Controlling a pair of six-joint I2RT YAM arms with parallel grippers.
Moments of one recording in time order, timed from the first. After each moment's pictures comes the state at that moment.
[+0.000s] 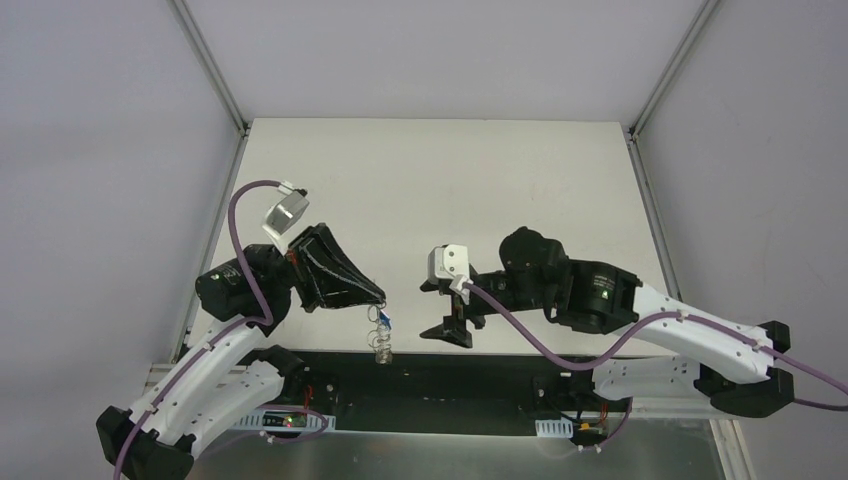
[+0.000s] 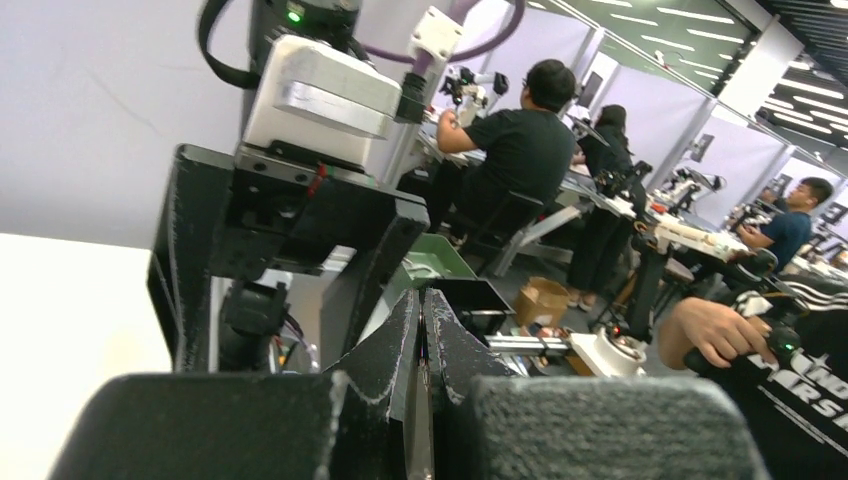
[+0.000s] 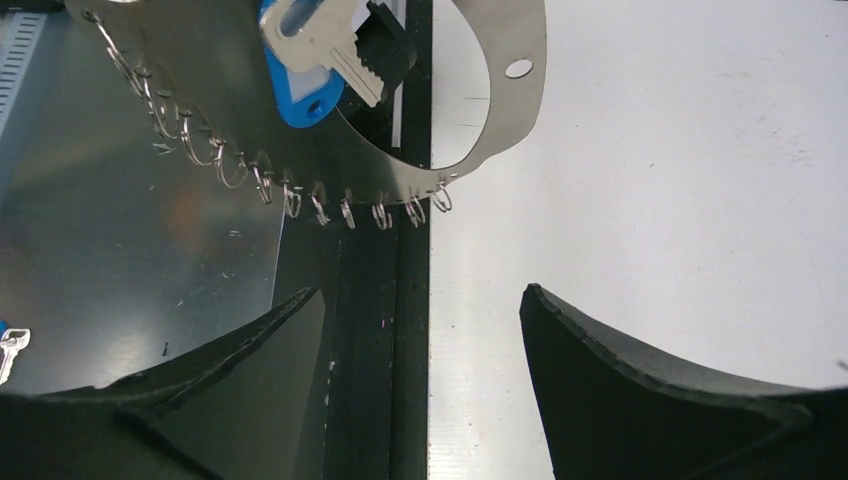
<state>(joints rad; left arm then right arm) -0.53 0.74 0.68 1.09 1.03 -1.38 1.29 1.05 1.25 -0.57 -0.27 -0.18</state>
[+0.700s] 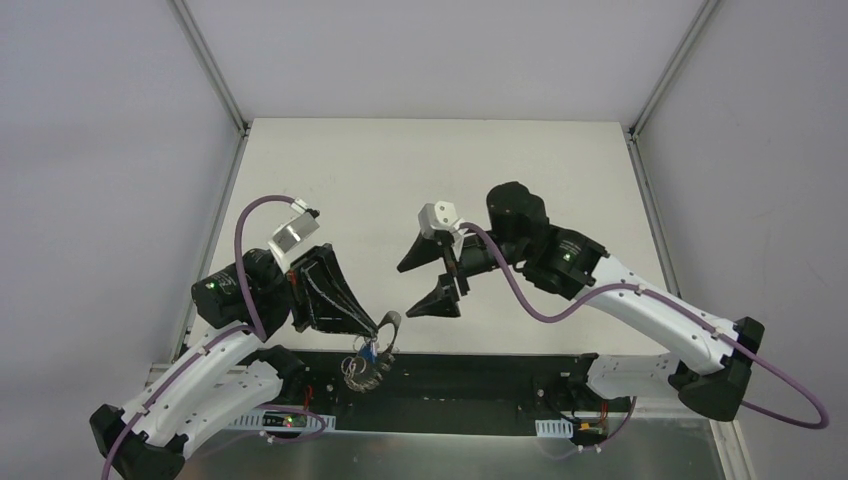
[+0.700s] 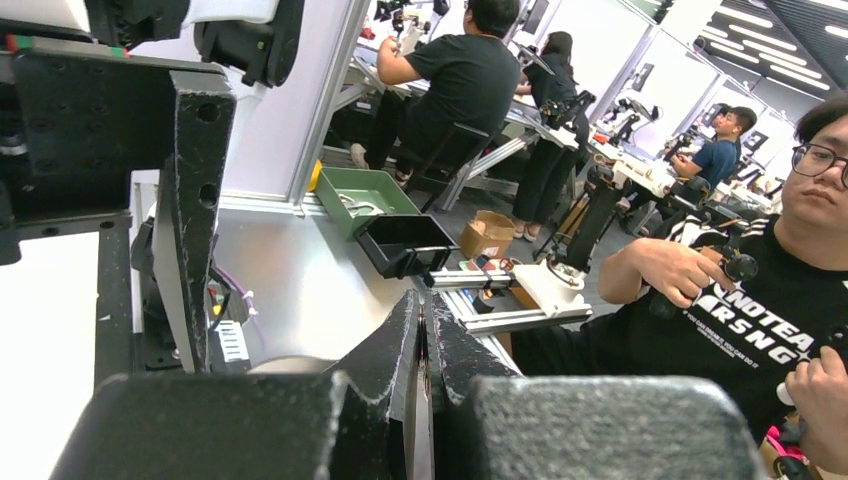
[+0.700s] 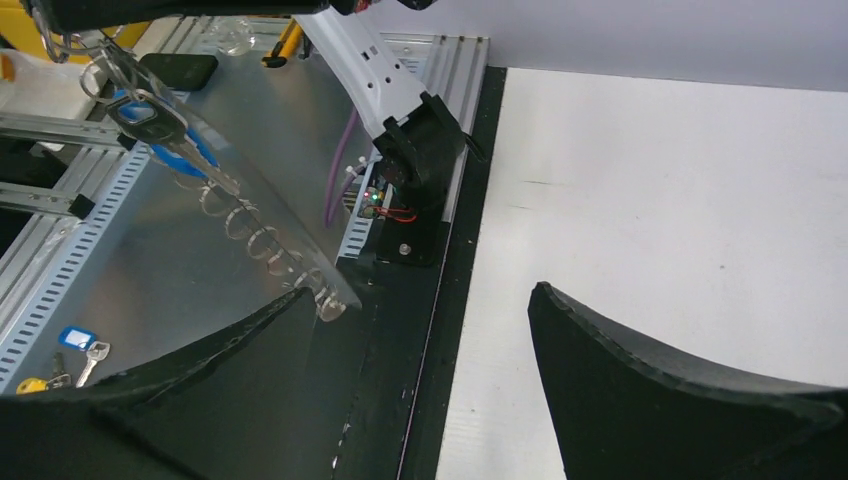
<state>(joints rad) -0.60 0.71 0.68 1.10 1.16 -1.48 1.01 1.17 1.25 -0.37 -0.77 -0.15</state>
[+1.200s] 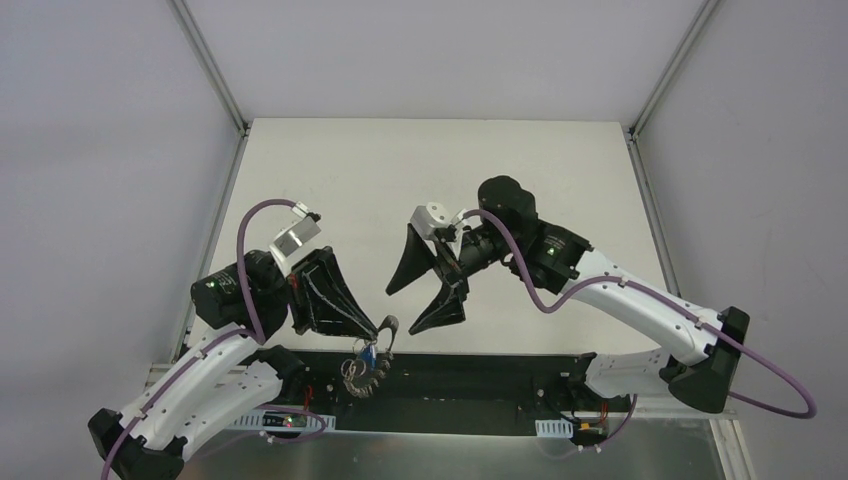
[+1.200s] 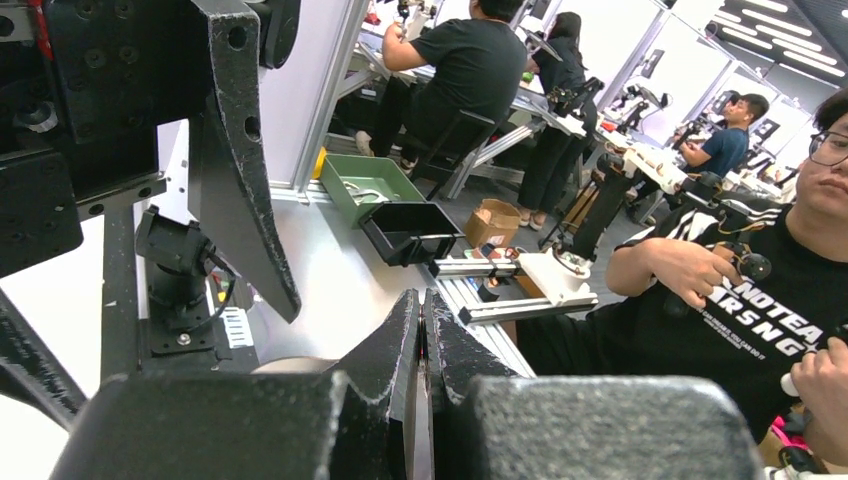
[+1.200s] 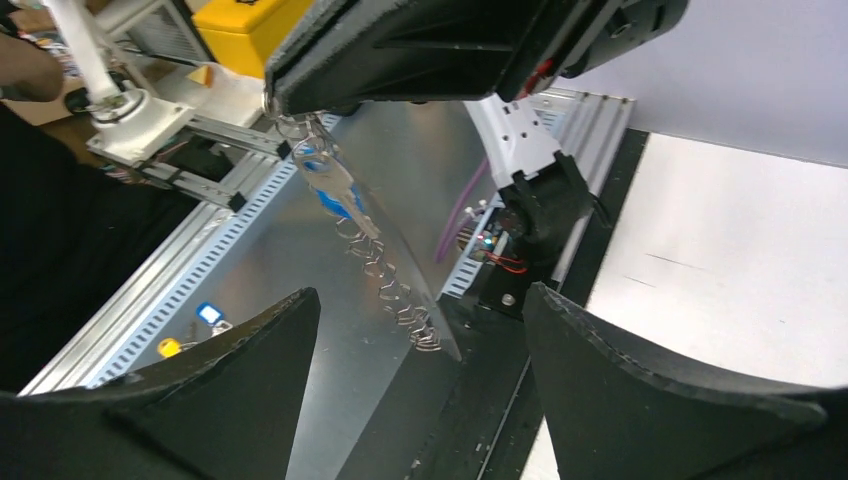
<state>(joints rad) -0.61 0.70 0.67 1.04 1.18 -1.44 1.01 1.26 1.27 -0.21 -1.08 -0.02</state>
